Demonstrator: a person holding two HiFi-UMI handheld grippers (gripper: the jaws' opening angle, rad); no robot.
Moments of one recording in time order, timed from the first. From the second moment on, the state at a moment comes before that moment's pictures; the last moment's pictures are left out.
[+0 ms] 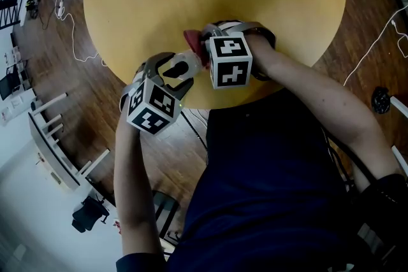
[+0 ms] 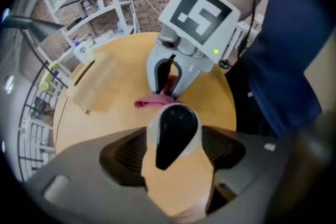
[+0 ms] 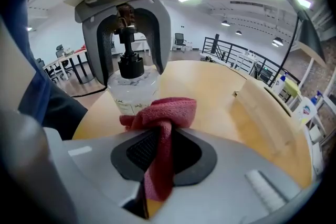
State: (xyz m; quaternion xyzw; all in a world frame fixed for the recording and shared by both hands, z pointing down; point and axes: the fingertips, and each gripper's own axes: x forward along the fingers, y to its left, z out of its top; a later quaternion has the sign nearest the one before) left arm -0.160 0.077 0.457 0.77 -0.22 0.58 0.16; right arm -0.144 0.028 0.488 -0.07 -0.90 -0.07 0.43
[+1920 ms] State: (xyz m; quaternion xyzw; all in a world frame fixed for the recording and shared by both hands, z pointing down) left arm -0.184 0.088 0.471 0.67 -0.39 0.54 0.33; right arm -0.153 0.036 0.495 -0.07 -0.89 -0.07 0.45
